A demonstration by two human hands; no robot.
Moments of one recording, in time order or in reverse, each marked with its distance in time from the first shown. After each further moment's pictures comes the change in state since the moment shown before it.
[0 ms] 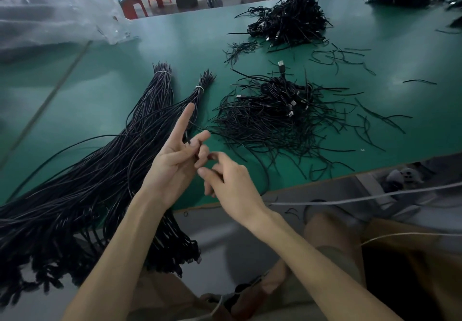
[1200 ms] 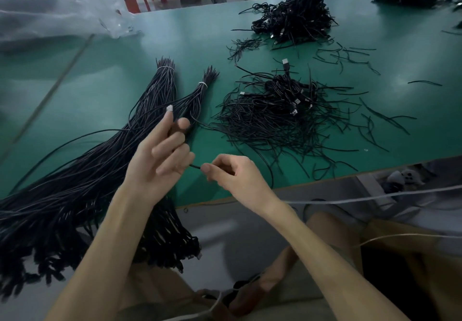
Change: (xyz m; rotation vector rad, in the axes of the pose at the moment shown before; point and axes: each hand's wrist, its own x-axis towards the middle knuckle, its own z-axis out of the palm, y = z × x) left_hand -0.014 0.037 0.012 -0.330 -0.056 -0.128; right_hand 0.008 0.018 -0.014 0.131 -0.135 -0.047
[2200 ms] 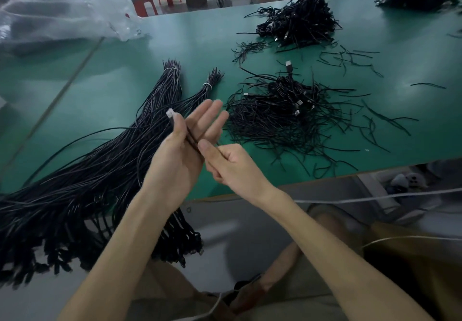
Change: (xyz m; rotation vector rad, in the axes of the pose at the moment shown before) left_hand -0.002 -0.029 0.038 0.241 0.144 0.237; right_hand 0.002 -0.032 0.005 0.132 -0.025 -0.065
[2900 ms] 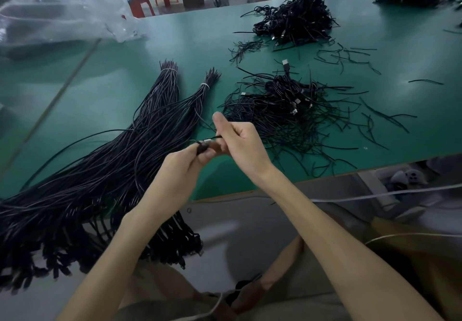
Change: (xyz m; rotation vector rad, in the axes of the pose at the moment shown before) left_hand -0.018 0.002 -0.008 1.289 0.093 0.041; right_hand 0.032 0.004 -0.021 0.036 0.228 -0.066
